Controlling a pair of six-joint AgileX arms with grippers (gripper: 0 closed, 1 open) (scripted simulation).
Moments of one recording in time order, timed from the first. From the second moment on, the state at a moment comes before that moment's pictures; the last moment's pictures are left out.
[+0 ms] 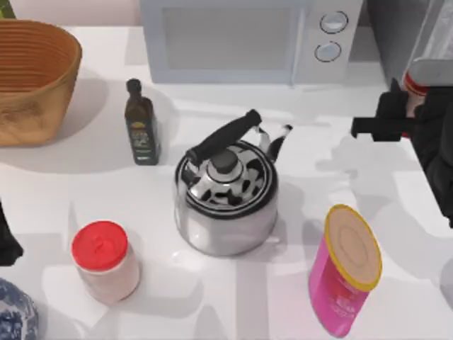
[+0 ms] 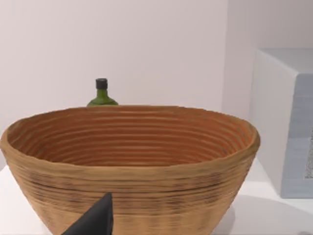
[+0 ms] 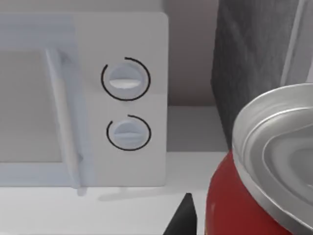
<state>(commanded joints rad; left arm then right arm) 0.00 0.00 0.00 0.00 0.00 0.00 0.45 1.48 0.55 0.70 0.46 0.11</state>
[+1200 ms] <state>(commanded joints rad) 0.00 0.00 0.00 0.00 0.00 0.00 0.18 0.52 0.22 0.27 0.18 0.04</state>
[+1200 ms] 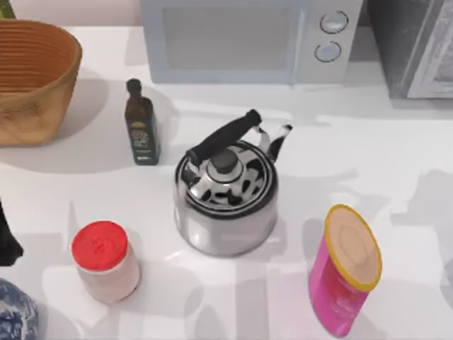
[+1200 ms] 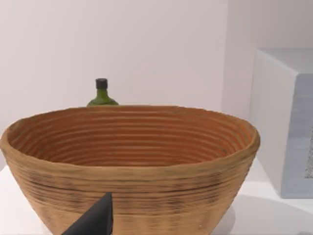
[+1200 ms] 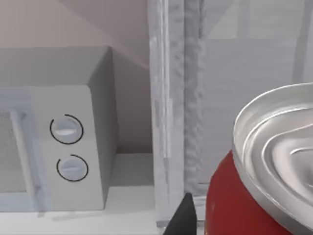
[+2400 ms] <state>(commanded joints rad) 0.00 0.00 0.00 0.00 0.00 0.00 0.04 0.14 0.16 -0.03 0.00 0.00</state>
